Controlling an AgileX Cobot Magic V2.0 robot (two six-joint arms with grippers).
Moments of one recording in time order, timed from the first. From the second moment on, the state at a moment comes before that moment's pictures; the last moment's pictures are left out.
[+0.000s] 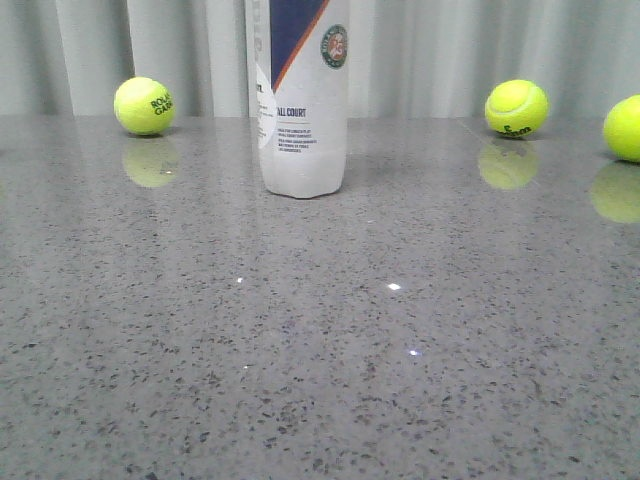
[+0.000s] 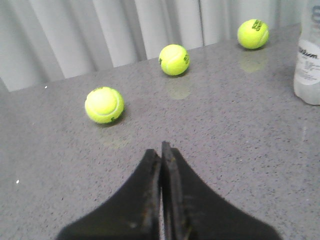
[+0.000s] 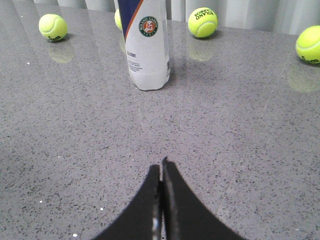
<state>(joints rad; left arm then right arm) -0.17 0.28 -0.50 0.11 0.55 0.10 0.44 0.19 -0.42 0.22 0.56 -0.08</state>
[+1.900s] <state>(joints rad) -0.01 0.00 0.00 0.06 0.17 0.01 0.44 0.19 -0.41 0.22 0.56 -0.08</state>
